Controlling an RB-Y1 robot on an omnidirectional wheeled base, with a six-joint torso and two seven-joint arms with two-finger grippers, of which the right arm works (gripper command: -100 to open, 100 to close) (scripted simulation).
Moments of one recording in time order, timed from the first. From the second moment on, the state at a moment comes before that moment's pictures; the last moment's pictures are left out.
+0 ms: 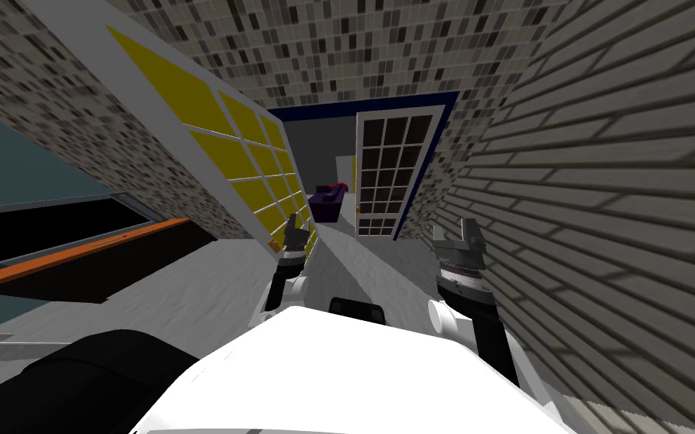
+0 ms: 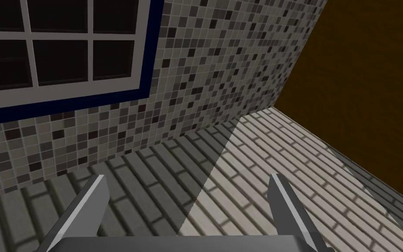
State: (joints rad) arm 0.50 0.00 -0.06 -2.33 0.11 -0.45 -0.10
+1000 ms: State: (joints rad) arm 0.45 -0.06 -0.07 -2.12 0.16 -0.53 0.05
